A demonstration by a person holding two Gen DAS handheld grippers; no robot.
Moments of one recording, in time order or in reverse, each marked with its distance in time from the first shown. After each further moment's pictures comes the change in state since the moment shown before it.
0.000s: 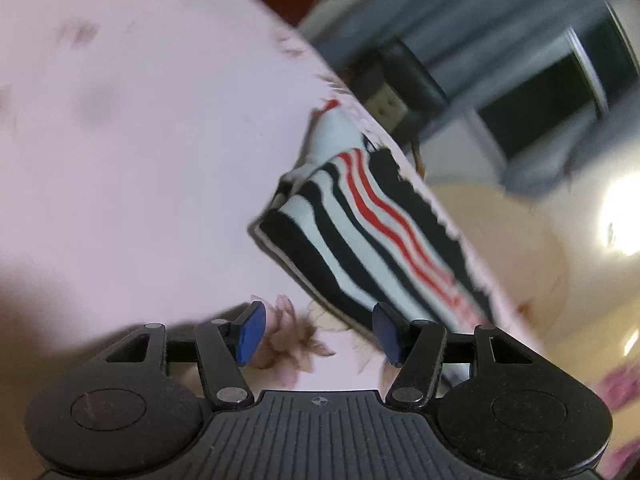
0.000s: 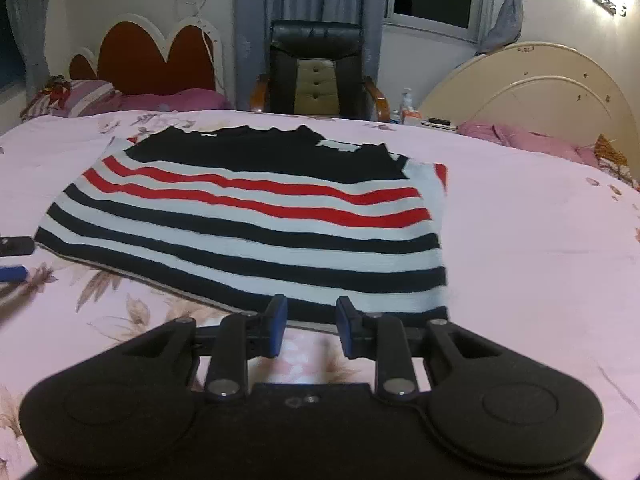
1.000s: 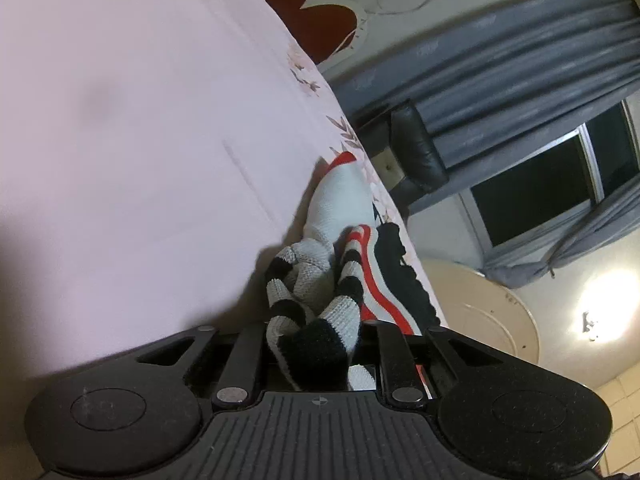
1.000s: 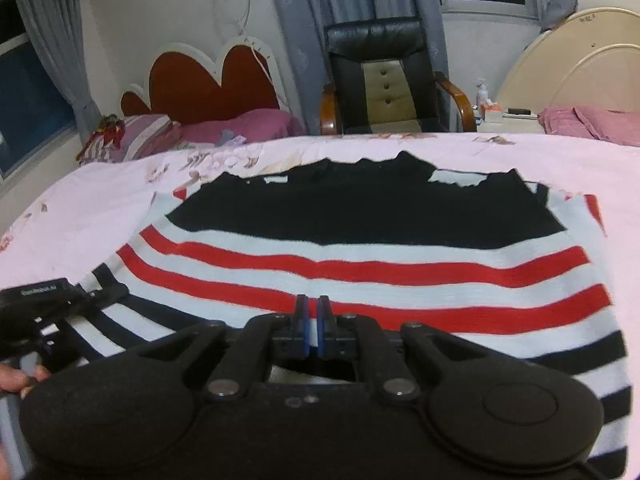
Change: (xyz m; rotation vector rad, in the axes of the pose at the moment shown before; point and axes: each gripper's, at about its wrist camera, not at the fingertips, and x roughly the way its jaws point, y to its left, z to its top) left arm 0.081 0.008 0.031 -0.130 -0.155 -0.079; right arm 0.099 0.035 0.066 0.090 -0.016 0.263
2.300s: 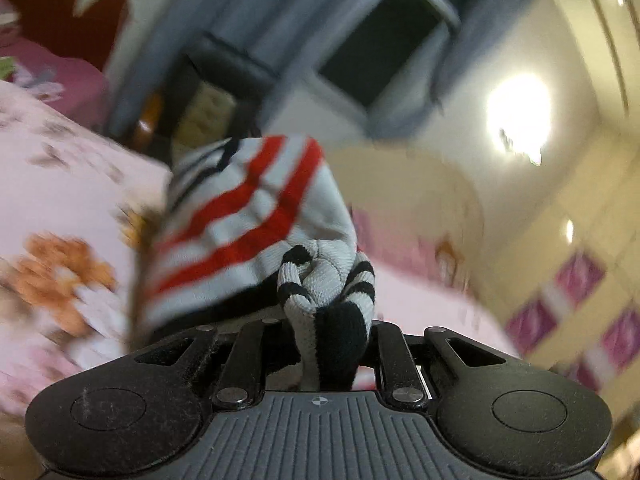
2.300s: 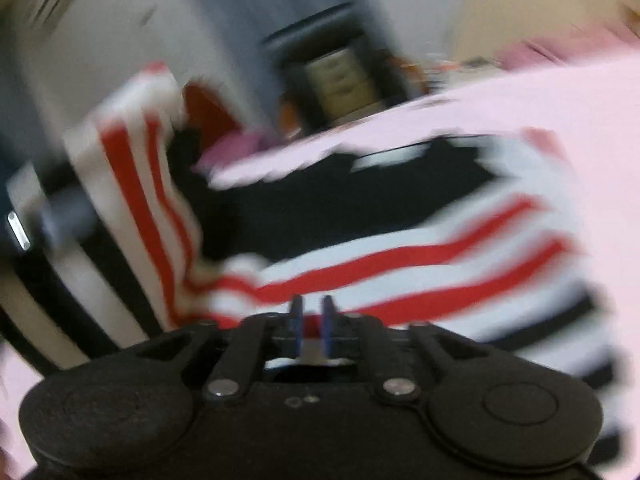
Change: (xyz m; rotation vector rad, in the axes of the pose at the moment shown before) left arm 0.025 -0.219 -0.092 0.593 0.265 -0.194; right arm -0.027 -0.086 -0.001 0.362 -0.039 0.028
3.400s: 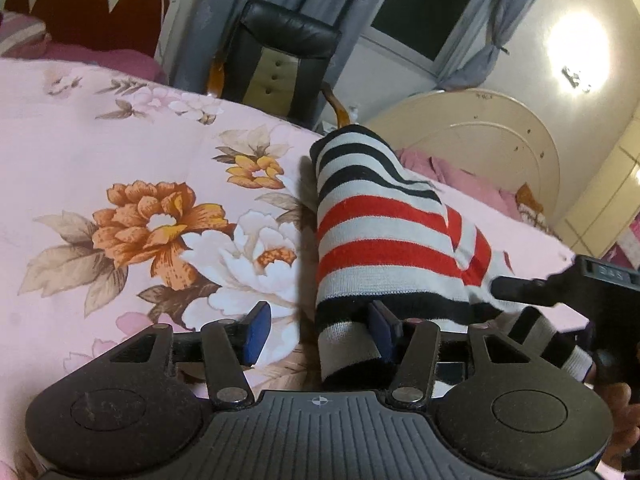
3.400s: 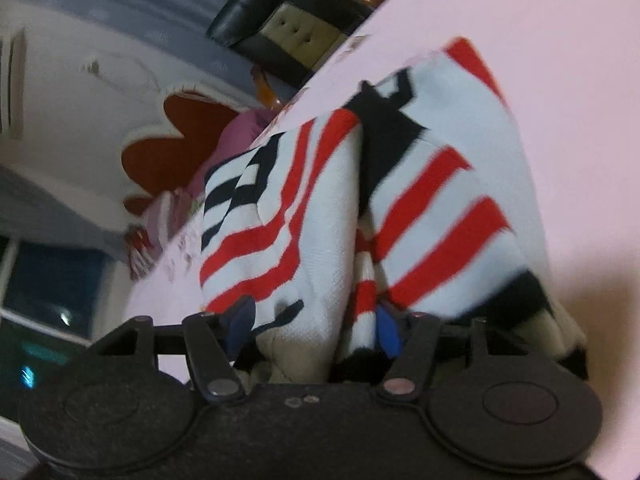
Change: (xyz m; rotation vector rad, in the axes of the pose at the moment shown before) left arm 0.000 0.056 -0.028 0.073 0.074 0.249; right arm 0.002 -0.057 0.042 0.291 0.227 0.177
